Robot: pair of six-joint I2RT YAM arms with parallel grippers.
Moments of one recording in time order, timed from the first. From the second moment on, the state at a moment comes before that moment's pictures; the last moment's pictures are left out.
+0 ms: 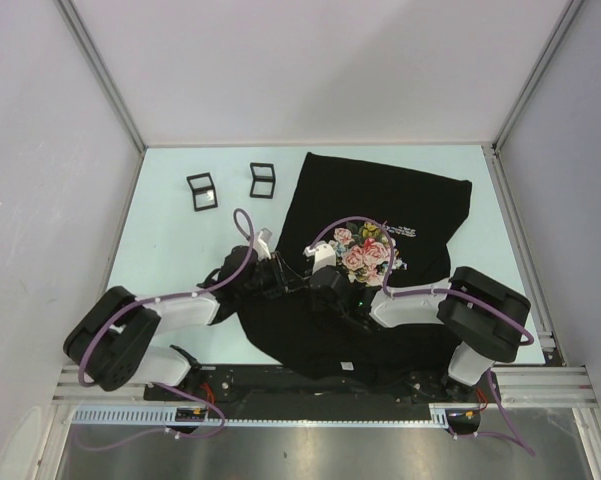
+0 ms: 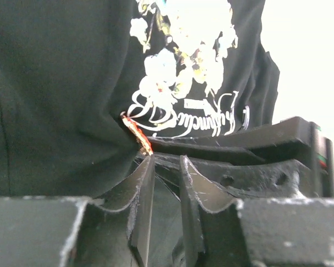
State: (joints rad) left arm -0.62 1.38 0.41 0.46 0.30 -0.92; right arm 1.07 1.65 0.71 0.28 0.36 0.46
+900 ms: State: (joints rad) left arm -0.63 1.32 0.53 0.11 0.21 -0.58; right arm 1.04 1.61 0.59 0.42 0.24 0.57
